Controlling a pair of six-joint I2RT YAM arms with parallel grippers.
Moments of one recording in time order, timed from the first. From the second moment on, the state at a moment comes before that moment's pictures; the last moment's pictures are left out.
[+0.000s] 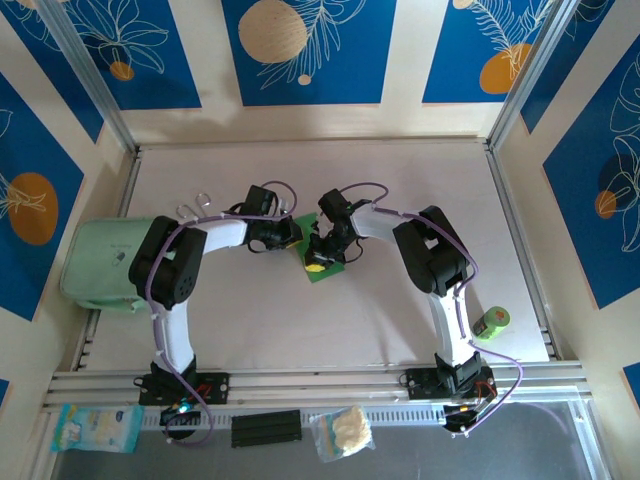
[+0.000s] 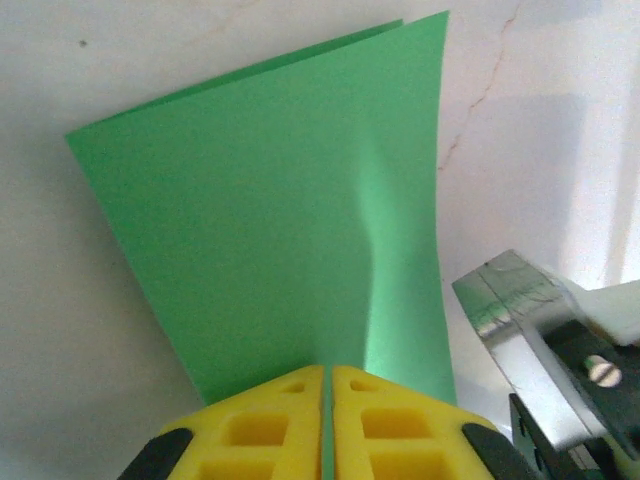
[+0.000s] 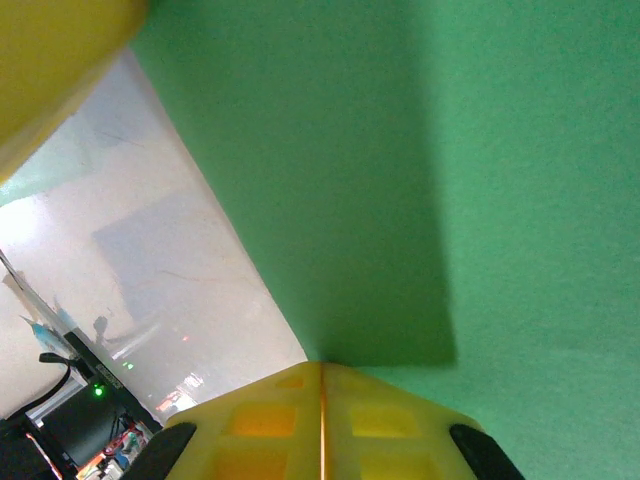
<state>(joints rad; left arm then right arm) -0.42 1.97 1.15 -0.13 0.52 -0.72 0.59 2.13 1.42 -0.62 -0.65 0.60</state>
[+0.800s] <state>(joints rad) -0.42 1.99 1.14 -0.13 0.49 -0.71 0.59 2.17 1.48 -0.59 -0.68 0.60</state>
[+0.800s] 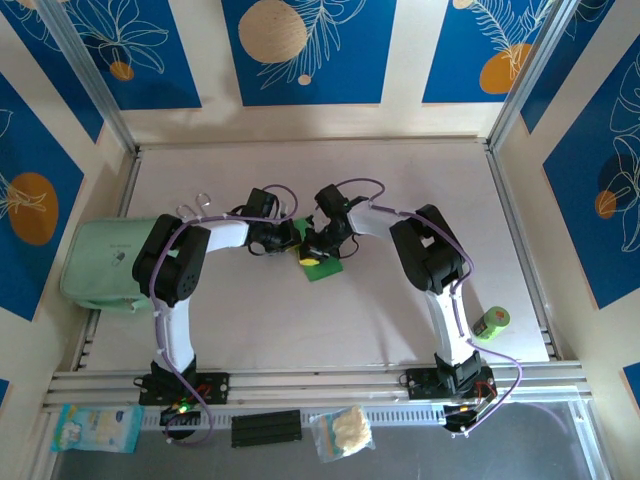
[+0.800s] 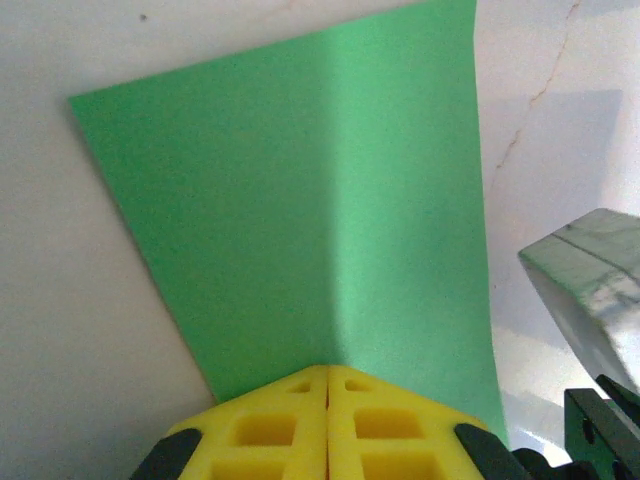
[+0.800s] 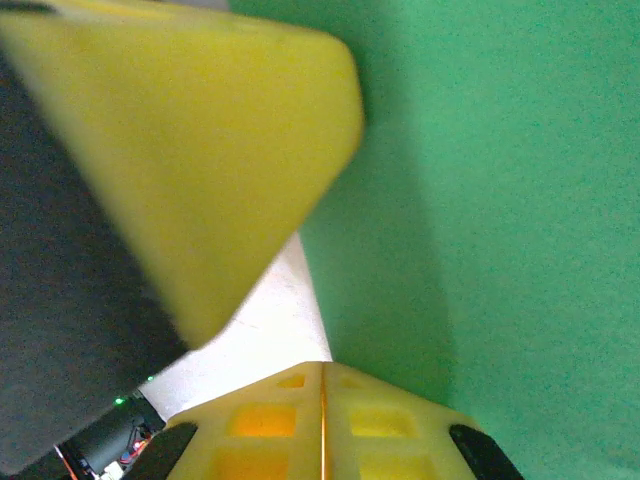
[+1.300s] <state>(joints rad) -0.41 1.99 1.13 -0.12 0.50 -0.71 0.60 2.12 1.38 -0.60 -0.68 0.55</state>
